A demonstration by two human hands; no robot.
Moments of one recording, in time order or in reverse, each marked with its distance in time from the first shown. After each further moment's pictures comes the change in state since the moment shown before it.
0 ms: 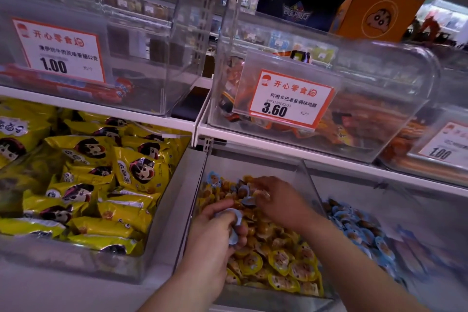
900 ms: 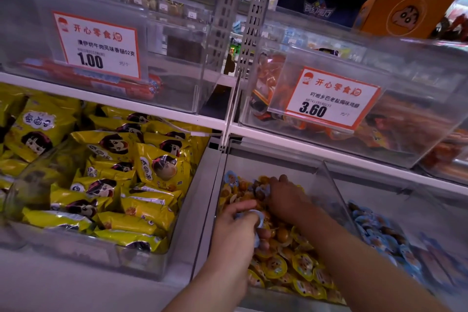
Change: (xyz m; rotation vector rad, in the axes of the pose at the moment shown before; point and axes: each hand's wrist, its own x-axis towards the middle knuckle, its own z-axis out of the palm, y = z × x) left_hand 0.011 -0.005 -0.007 0.092 -0.030 0.065; right_hand 0.050 0.011 0.046 -0.422 -0.164 0.157
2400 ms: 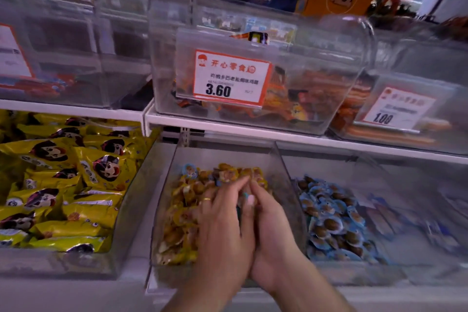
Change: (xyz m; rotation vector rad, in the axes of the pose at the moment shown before) left_hand -0.031 -0.036 0.035 0.986 -0.044 0.846; right_hand -0.170 -0.028 -0.050 2.319 -0.216 0.356
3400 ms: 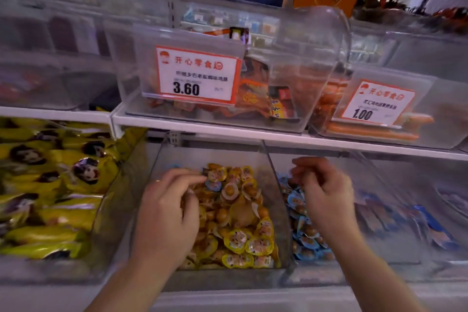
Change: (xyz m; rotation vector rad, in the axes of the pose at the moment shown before) left_hand 0.029 -0.036 -0.037 0.141 0.079 0.223; right_hand 0.008 -0.098 -0.089 -1.085 0.414 -1.008
